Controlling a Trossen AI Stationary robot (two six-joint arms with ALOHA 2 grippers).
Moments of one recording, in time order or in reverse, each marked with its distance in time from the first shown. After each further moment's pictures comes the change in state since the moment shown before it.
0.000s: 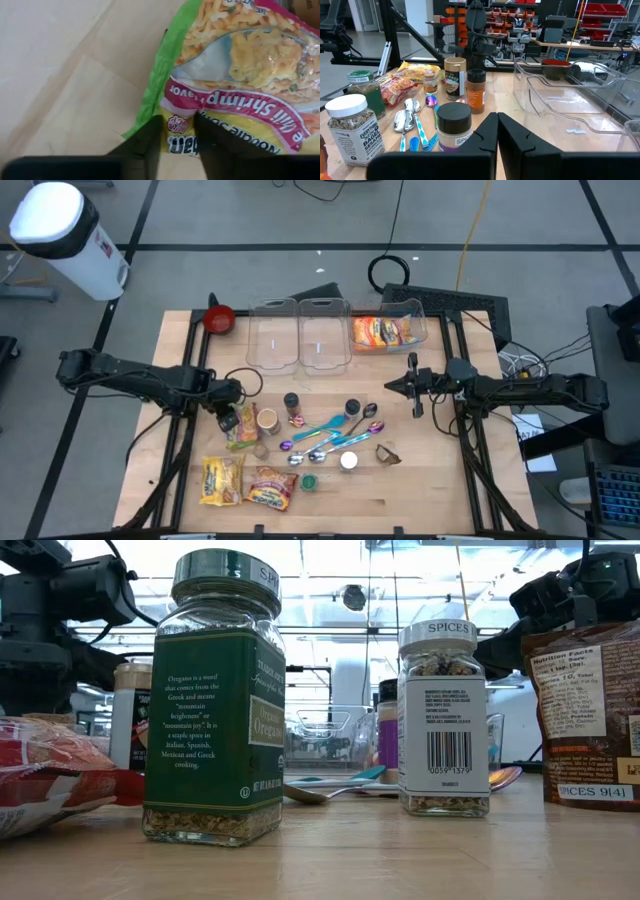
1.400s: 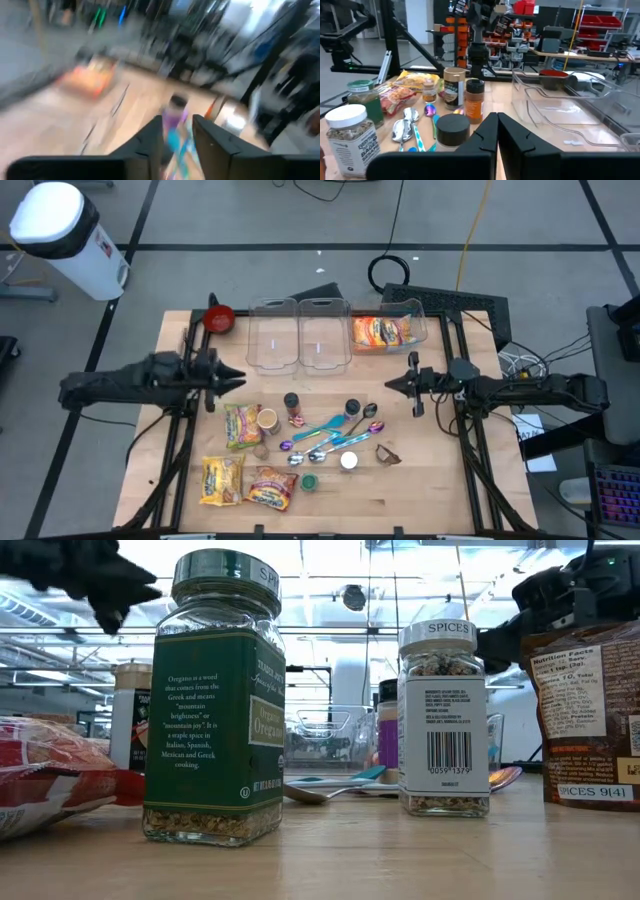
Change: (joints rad) left arm 0.058 -0.614 0.005 0.523 -0.148 0.334; right arm 0.001 -0.002 0.000 0.048 0.003 0.000
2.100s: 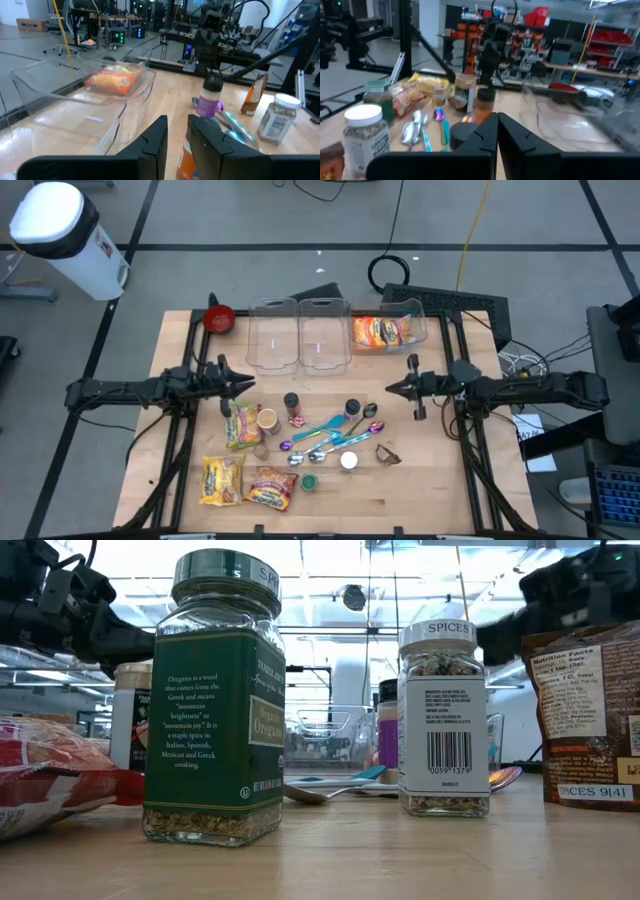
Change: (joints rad) left arm 0.001 -0.146 -0.413 0.447 -0.093 0.188; right arm 0.058 -0.003 0.001 0.023 -0.003 -0.052
